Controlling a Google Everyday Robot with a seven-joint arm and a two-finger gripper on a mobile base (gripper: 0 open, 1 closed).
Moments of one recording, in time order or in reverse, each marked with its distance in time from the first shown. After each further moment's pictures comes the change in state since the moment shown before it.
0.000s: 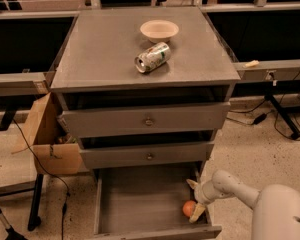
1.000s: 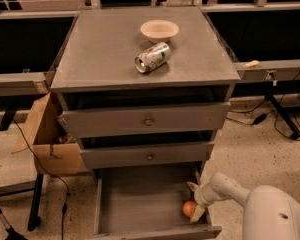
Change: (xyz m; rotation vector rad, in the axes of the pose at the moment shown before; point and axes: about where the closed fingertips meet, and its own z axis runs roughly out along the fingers) arm 0.024 -0.002 0.027 0.002 0.035 0.005
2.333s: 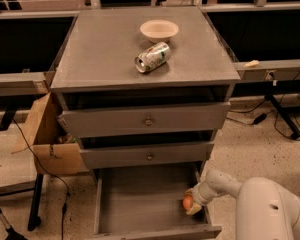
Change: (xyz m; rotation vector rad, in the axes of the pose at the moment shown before) arm -0.007 0.003 0.000 -0.069 0.058 -0.013
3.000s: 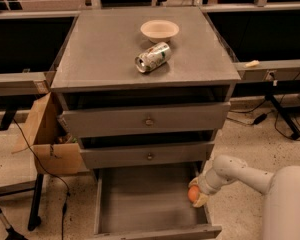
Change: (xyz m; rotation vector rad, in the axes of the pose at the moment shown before) arm -0.043 0.005 -0.115 -0.001 0.023 -0.083
